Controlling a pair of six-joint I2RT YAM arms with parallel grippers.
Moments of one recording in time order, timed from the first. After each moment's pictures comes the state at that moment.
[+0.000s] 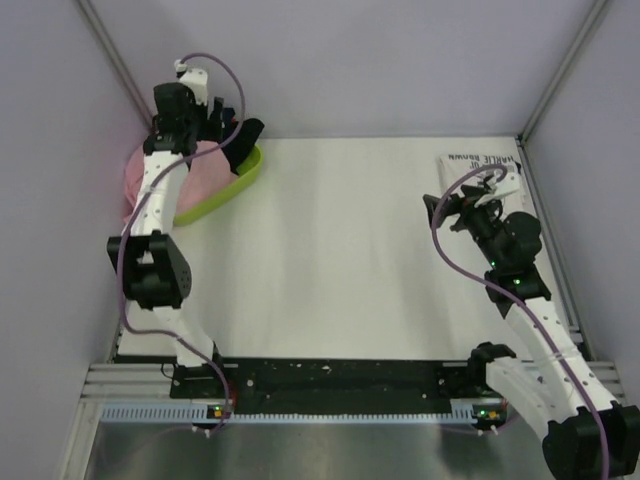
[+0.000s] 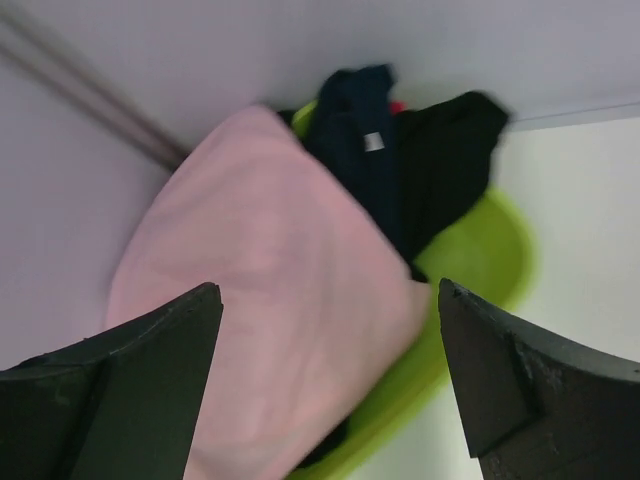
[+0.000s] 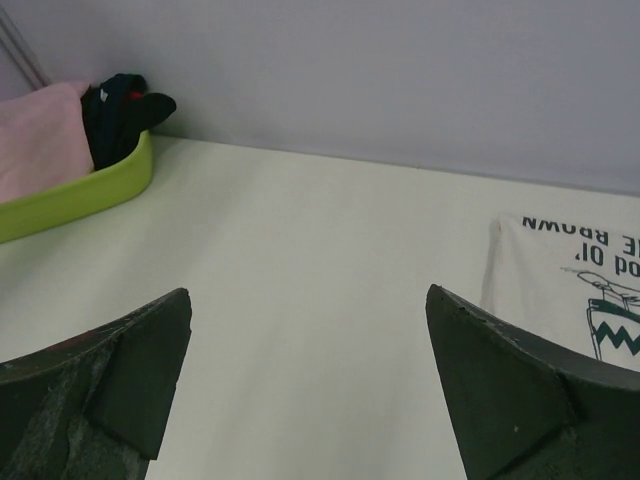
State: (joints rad) left arm 0.03 1.75 1.74 -0.29 0.03 0.22; right arm 0.17 0.81 0.63 0.25 -0.19 0.13
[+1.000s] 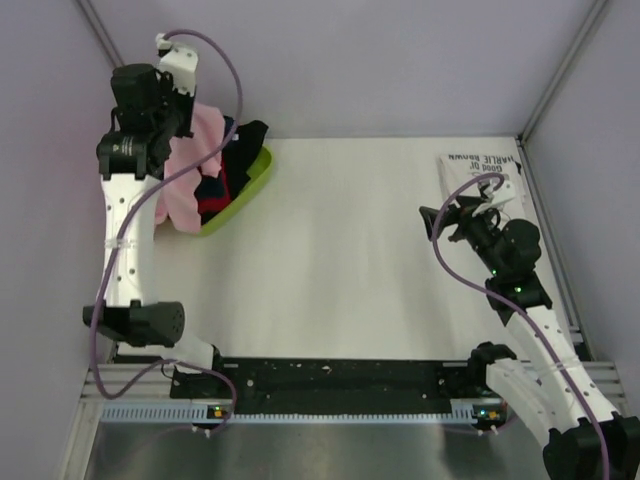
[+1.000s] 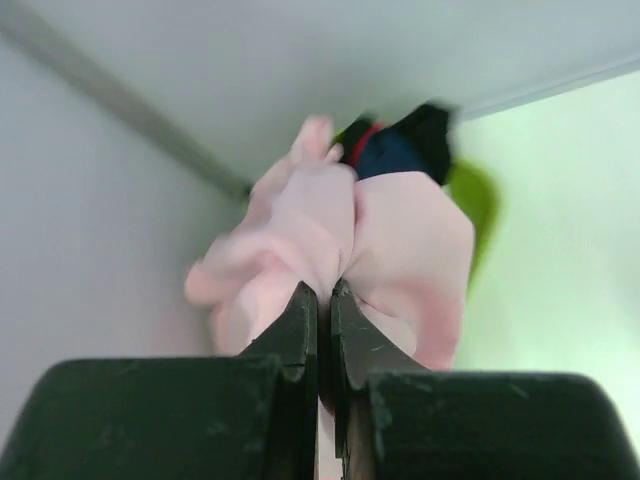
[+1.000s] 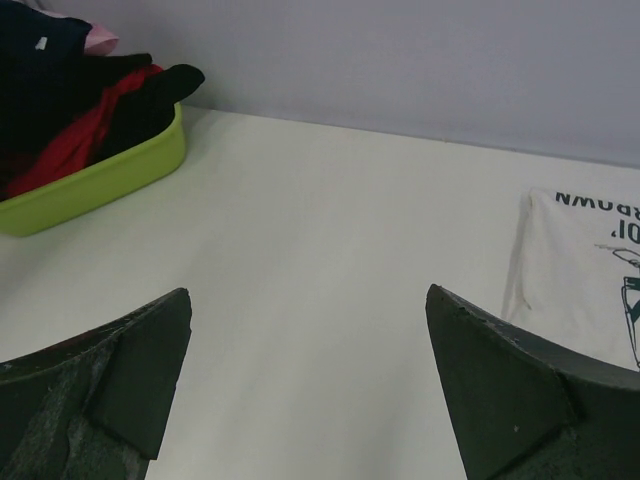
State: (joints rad) left arm 0.04 1.65 2.05 -0.75 -0.05 0.34; right arm 0.17 0.75 0.59 0.17 -0.24 0.14
